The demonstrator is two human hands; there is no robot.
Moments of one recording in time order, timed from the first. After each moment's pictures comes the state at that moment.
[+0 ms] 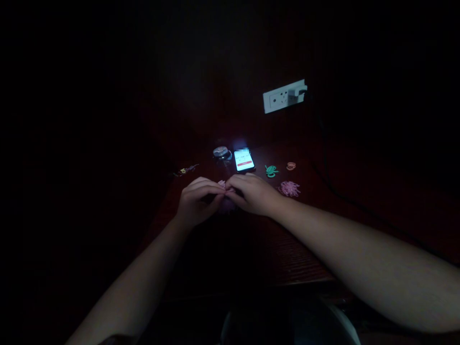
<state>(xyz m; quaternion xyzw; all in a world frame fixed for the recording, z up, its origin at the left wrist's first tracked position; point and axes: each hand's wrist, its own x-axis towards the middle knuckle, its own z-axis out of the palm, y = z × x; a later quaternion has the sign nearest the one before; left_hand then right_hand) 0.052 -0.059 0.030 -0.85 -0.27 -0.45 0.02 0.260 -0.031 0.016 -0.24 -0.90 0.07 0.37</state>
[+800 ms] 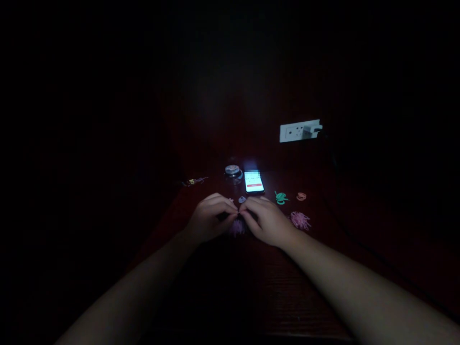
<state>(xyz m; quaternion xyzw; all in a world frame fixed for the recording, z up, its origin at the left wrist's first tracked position) 0.056 -0.049 0.024 -0.86 -0.26 -0.44 0.03 0.265 -0.033 0.017 -0.24 -0.89 0.07 0.38</state>
